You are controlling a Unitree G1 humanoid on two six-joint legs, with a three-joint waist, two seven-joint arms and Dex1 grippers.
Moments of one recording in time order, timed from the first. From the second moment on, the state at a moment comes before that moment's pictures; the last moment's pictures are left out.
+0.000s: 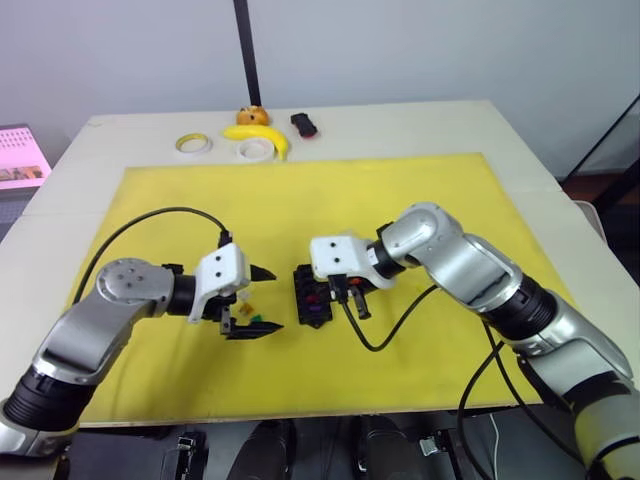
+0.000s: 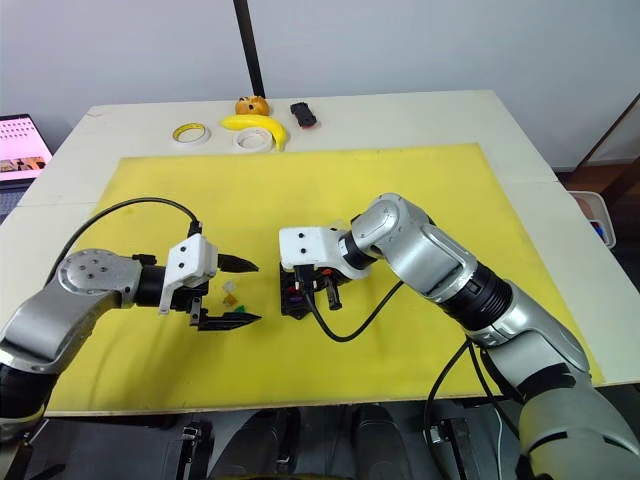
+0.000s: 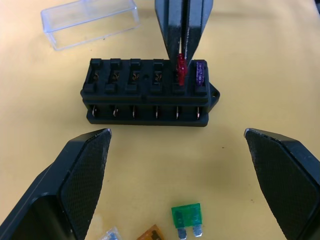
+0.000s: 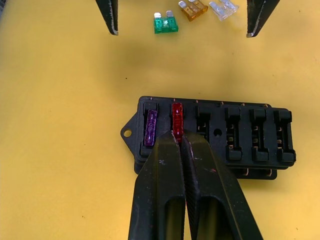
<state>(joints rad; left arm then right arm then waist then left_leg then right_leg) -0.33 0.85 -0.11 -0.36 -0.38 0.51 -1.12 -0.96 -0.62 0.64 -0.20 0.08 0.76 1.26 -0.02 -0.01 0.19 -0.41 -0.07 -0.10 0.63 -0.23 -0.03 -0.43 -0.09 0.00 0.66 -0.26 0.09</state>
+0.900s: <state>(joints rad) -0.33 0.85 -0.13 -0.36 -0.38 0.52 -1.11 -0.96 -0.62 0.61 -0.21 0.09 0.78 1.26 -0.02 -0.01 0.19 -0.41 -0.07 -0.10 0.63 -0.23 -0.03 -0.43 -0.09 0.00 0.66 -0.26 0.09</state>
